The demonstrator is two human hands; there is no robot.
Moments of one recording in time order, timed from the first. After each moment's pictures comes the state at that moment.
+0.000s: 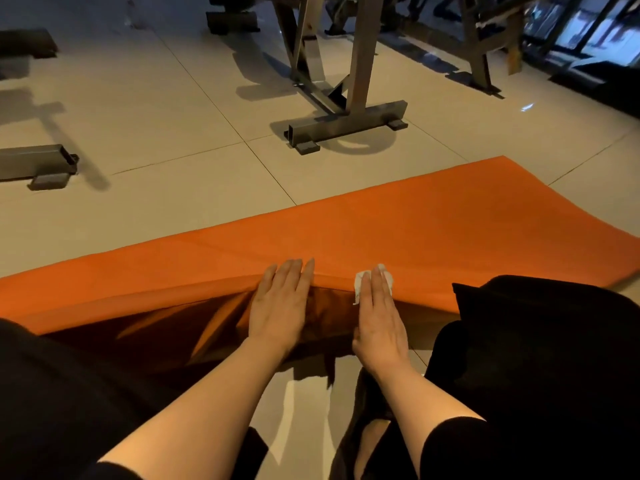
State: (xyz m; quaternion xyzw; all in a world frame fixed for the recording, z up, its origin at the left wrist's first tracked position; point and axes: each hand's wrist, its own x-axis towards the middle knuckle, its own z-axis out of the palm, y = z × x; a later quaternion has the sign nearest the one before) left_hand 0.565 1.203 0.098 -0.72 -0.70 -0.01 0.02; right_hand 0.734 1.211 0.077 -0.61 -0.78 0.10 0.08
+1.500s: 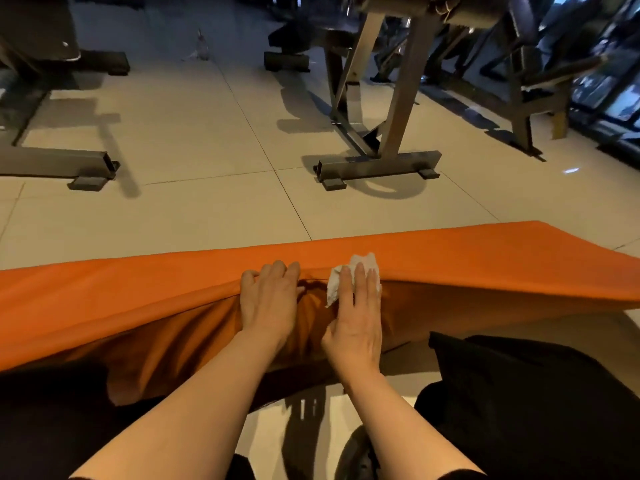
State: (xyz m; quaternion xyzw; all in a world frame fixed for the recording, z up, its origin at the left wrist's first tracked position) left_hand 0.553 1.279 0.121 -0.58 -0.81 -0.10 0.04; right_hand 0.689 1.287 0.105 -0.53 -0.81 0.08 0.23
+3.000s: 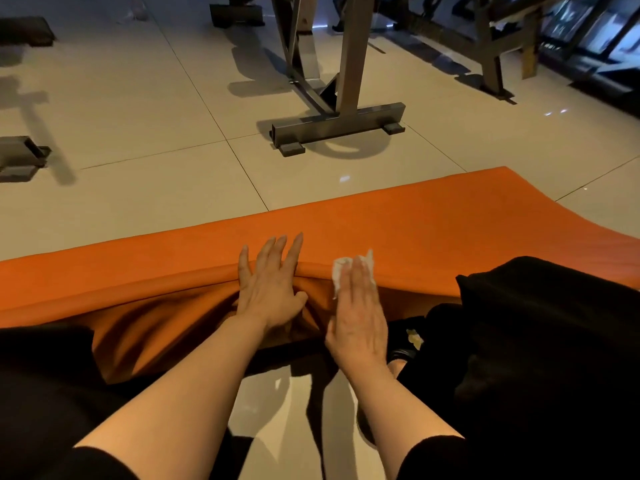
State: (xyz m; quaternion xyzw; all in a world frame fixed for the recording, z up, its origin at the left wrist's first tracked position) left_hand 0.642 1.303 0.103 -0.65 -0.75 -0.07 -0.08; right_hand 0.799 1.299 0.072 -0.58 -0.81 0.04 0.14
